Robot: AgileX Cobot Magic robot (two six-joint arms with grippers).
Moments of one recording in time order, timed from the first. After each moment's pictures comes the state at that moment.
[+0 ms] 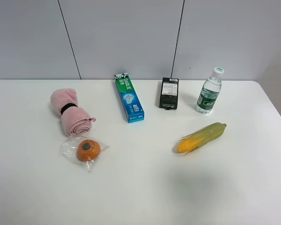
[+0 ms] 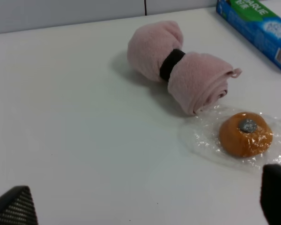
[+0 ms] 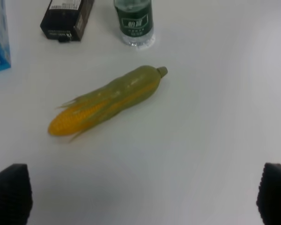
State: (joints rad) left arm 0.03 -0.01 -0.51 -0.06 1.05 0.10; right arm 0.00 0.38 -0.73 0.08 1.07 0.05
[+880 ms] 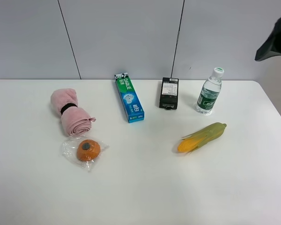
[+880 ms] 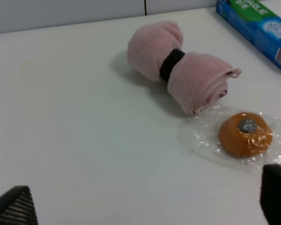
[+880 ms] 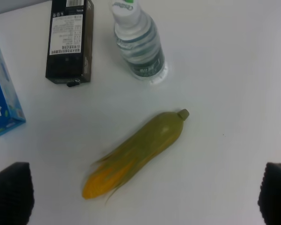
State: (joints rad) left arm 0.03 -0.01 -0.51 -0.06 1.05 0.10; right arm 0.19 1.12 -1.24 -0.08 1.07 0.38
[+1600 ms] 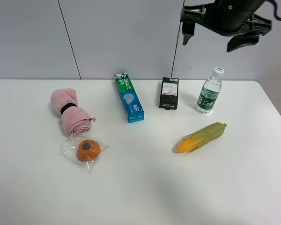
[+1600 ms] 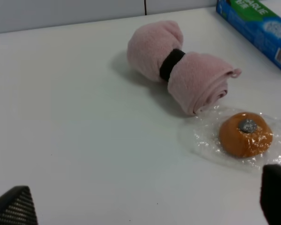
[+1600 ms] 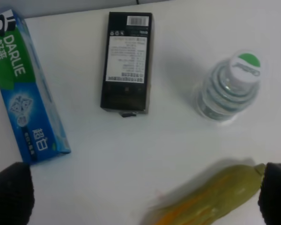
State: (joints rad) left arm 0.03 -0.01 -0.51 -0.06 1.05 0.10; right arm 0.48 1.64 -1.67 -0.24 1.11 0.60
